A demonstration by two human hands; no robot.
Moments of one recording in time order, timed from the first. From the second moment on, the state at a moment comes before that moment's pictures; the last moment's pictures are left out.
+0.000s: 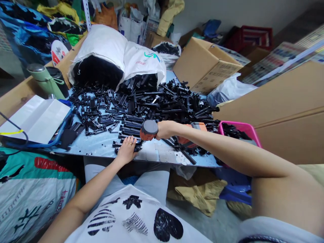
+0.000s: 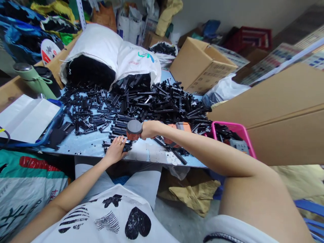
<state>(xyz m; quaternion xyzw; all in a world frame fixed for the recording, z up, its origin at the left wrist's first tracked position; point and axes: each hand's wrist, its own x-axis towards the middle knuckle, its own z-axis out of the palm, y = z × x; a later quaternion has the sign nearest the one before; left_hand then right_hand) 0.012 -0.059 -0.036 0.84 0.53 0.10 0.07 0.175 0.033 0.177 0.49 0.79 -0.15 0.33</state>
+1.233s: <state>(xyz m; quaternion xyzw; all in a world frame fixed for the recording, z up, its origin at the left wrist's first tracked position) 0.019 -0.056 -0.044 0.86 0.50 0.11 -0.03 0.453 -0.029 0.137 0.84 0.43 -0.27 -0.17</state>
